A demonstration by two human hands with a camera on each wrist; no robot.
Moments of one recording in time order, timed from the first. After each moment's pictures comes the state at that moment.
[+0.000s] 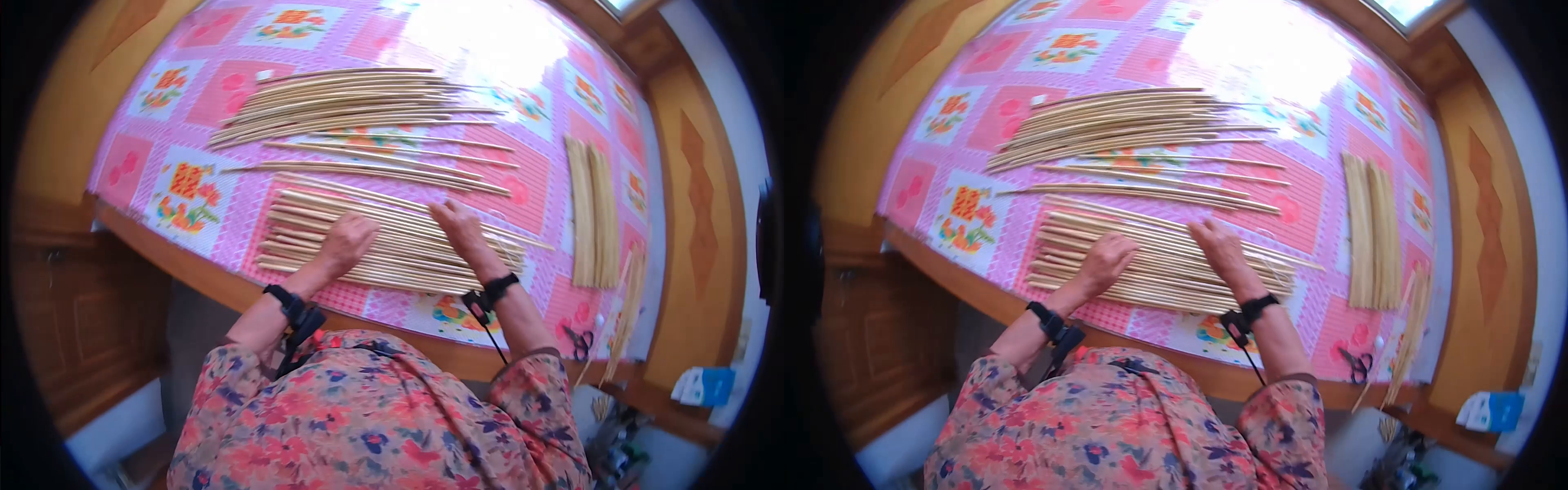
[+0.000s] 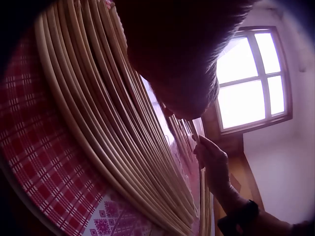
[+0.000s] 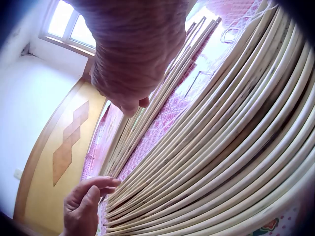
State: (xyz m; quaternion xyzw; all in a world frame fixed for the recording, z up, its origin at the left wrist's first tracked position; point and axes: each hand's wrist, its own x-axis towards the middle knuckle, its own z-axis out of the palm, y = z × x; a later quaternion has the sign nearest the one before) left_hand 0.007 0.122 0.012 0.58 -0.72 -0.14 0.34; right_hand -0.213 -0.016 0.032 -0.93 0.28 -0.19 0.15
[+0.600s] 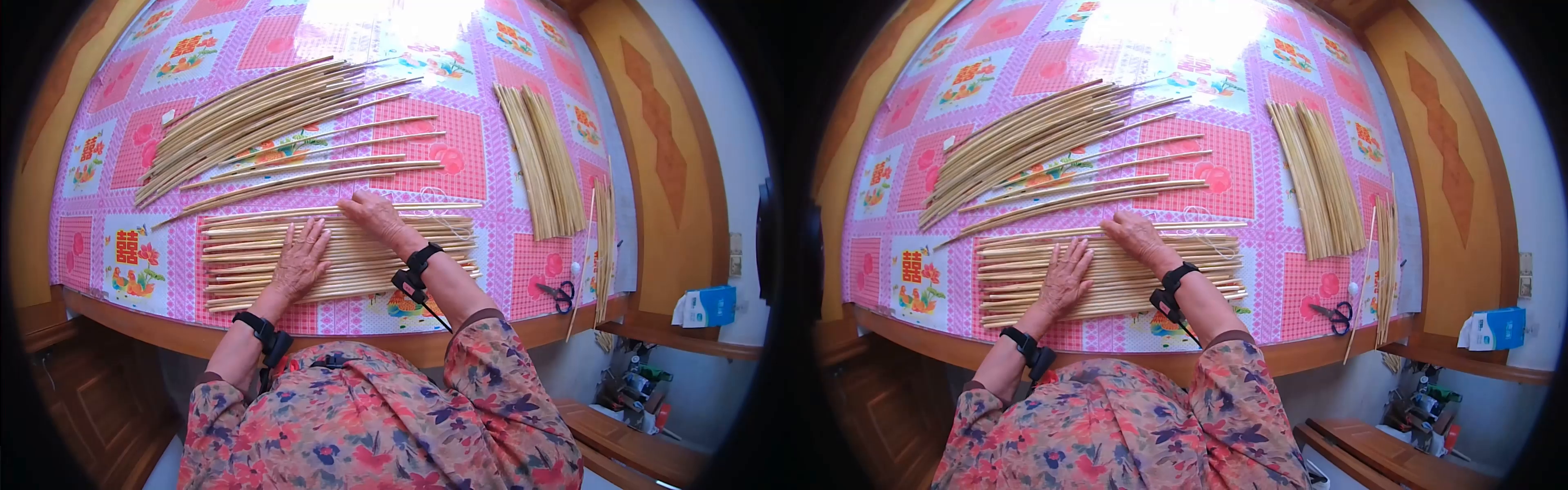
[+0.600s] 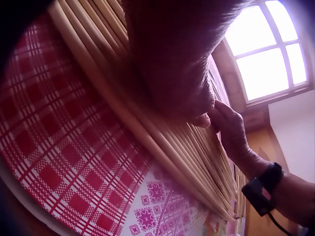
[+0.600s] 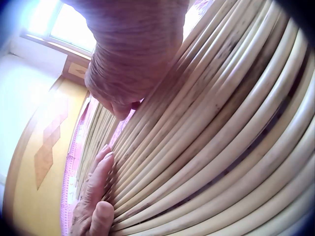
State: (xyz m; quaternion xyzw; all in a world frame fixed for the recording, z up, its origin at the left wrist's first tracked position) left_hand -0.024 0.108 -0.014 0.58 -0.80 -0.14 0.10; right_hand -0.201 -0.027 -0.016 -0.93 0.28 -0.19 0.17
